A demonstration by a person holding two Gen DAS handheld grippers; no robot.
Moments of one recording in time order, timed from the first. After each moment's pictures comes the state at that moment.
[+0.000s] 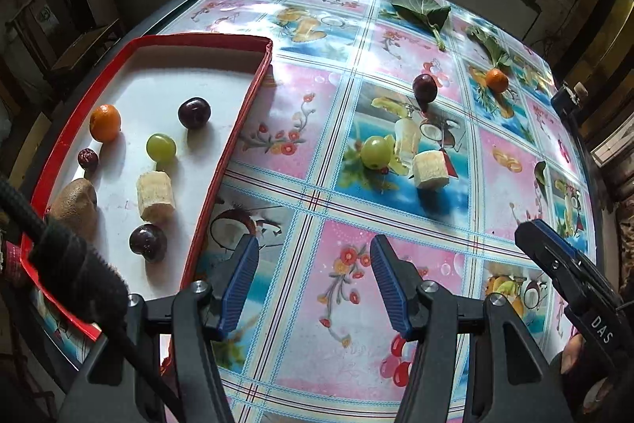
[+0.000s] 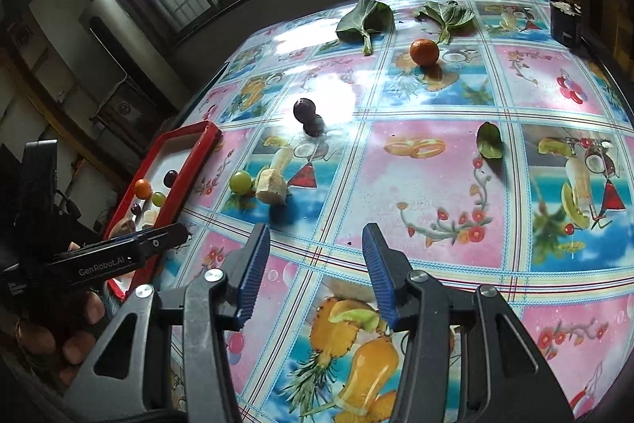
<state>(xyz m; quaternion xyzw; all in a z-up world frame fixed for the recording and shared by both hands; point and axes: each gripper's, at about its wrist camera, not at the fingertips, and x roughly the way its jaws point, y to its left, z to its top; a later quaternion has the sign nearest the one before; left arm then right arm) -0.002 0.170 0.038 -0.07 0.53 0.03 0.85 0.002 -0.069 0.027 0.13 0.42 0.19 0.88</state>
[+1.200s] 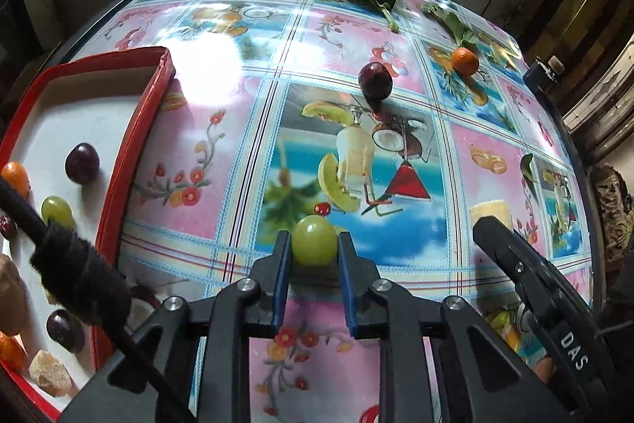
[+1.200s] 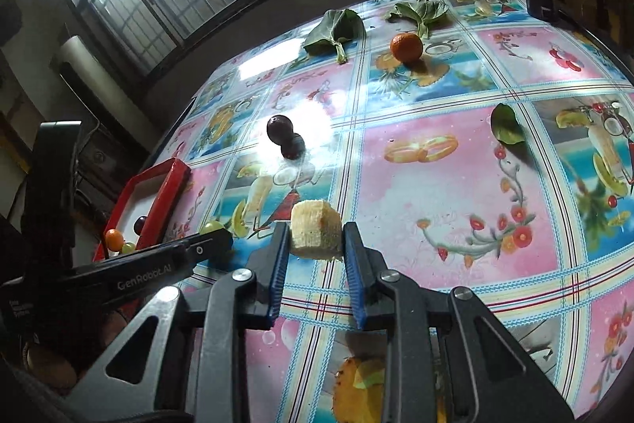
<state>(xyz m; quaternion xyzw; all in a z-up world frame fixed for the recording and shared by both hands) 0.041 0.141 0.006 -0.07 0.53 -0.06 0.85 0.017 -0.054 0.003 0.20 0.38 0.12 0.89</state>
